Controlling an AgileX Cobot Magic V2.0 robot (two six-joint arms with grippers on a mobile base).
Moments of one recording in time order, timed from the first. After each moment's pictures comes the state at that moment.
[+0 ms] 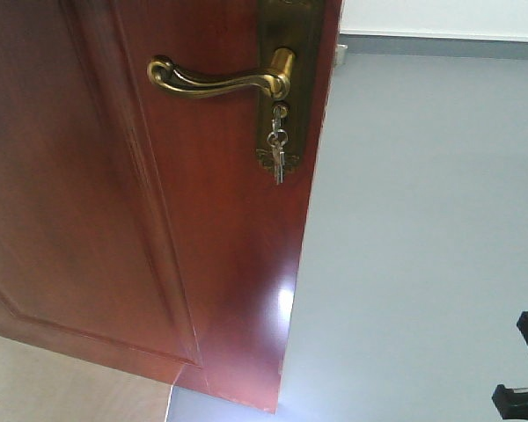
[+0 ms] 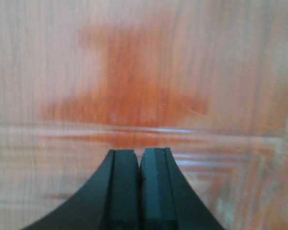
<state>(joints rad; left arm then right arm) -0.15 1.10 -1.07 1.41 -0.16 -1.58 0.05 -0.01 0.03 0.07 0.38 -0.06</state>
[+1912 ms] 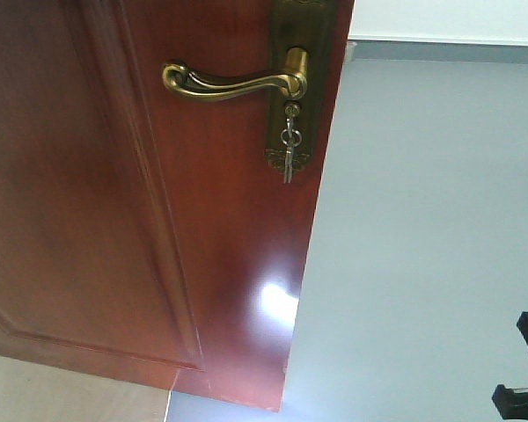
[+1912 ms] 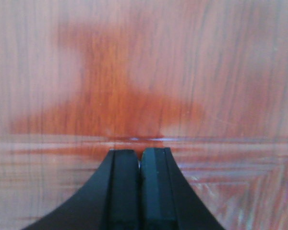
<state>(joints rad) -0.15 1.10 -1.07 1.41 -0.16 -1.58 0.05 -0.01 0.03 0.07 0.38 -0.06</state>
